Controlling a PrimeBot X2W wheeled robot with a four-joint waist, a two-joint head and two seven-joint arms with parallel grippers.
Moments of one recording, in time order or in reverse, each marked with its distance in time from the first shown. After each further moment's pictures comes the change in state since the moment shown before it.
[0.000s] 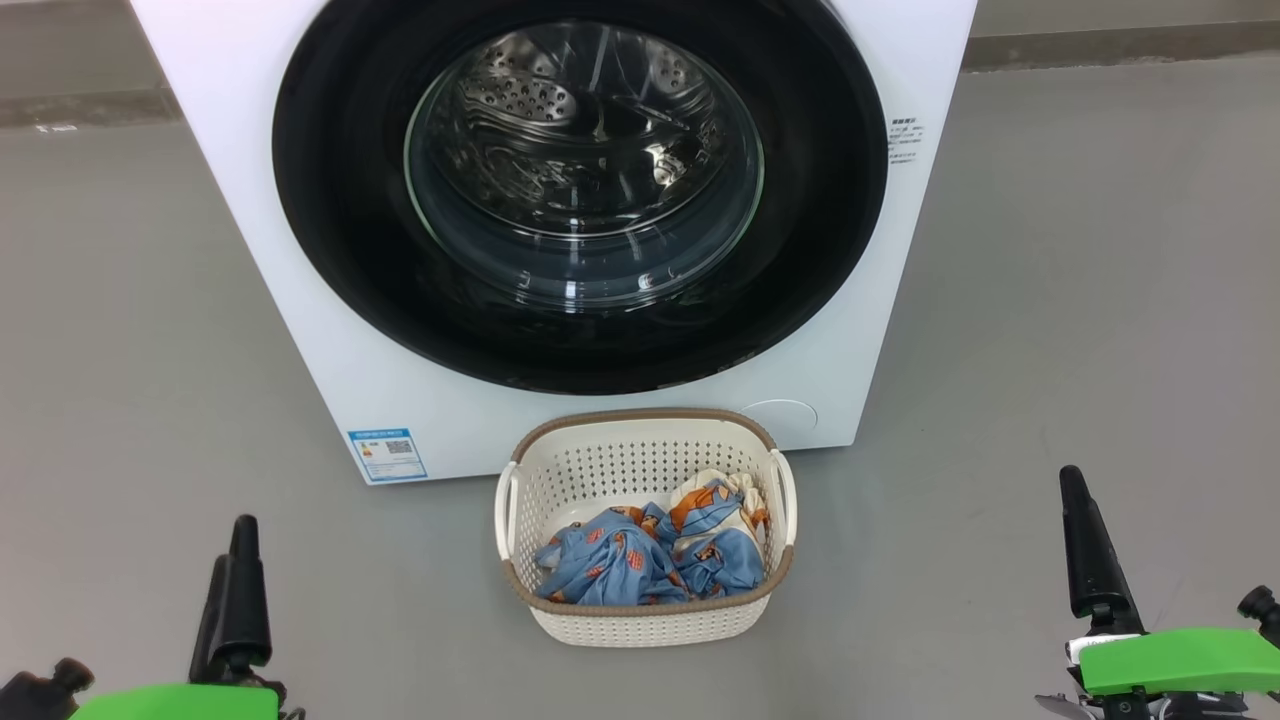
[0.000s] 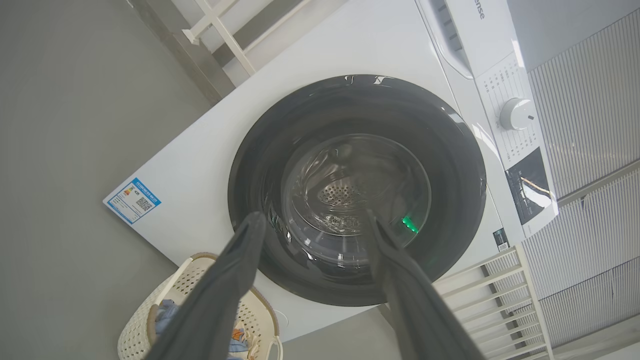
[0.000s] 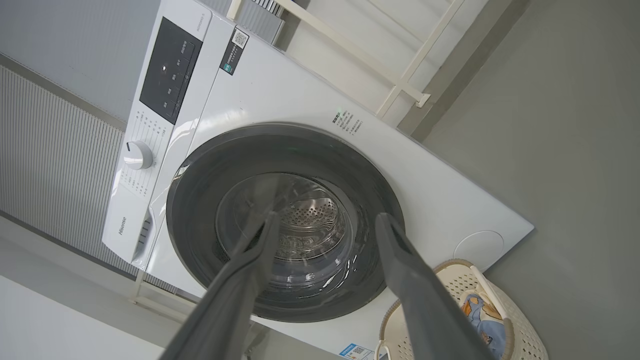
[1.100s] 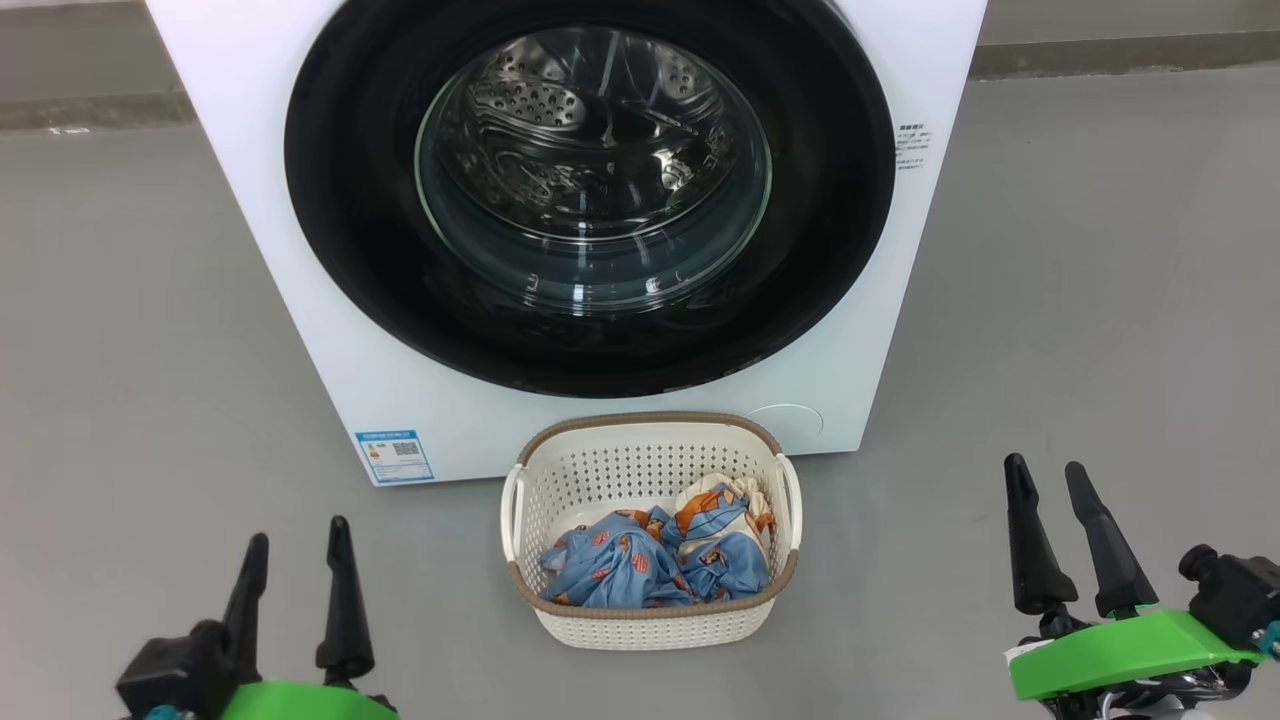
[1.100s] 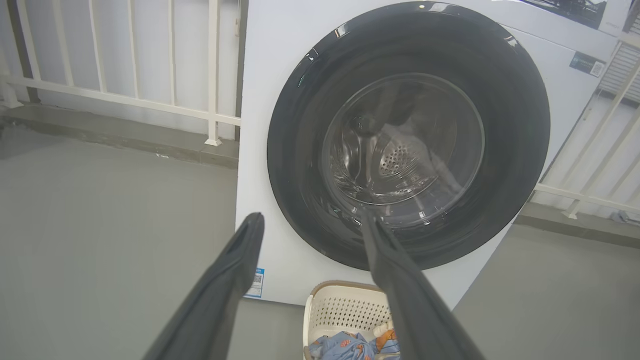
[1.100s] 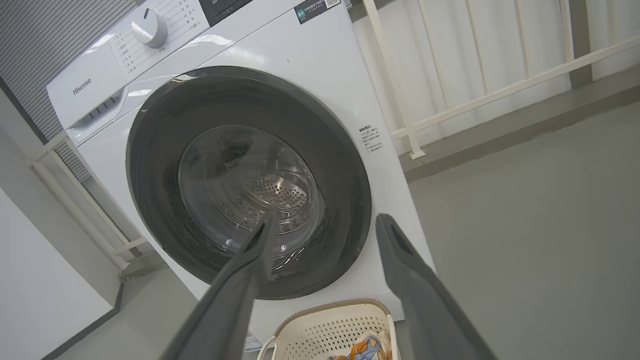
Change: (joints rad) left arm 0.023 0.013 -0.143 -0.054 0.737 0.151 -0.088; right arm -0.019 -0.003 0.025 -0.018 -0.584 0.000 -0.089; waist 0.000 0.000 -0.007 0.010
